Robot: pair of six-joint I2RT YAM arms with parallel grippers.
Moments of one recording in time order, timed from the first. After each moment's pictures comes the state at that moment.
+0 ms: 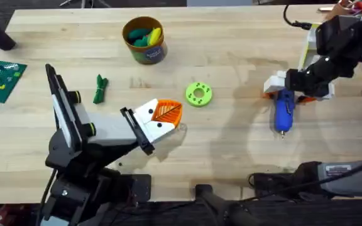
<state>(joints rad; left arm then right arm) -0.26 0.00 0.01 -0.06 0.73 -0.04 -0.17 1.58 0.94 -0.81 0.03 0.07</state>
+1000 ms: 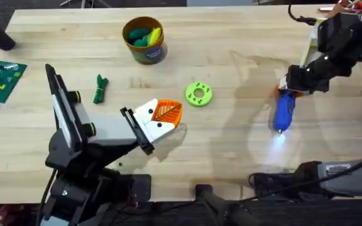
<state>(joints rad) -0.26 0.00 0.01 -0.06 0.73 -0.04 -0.18 1.60 0.94 -0.73 0.05 0.07</state>
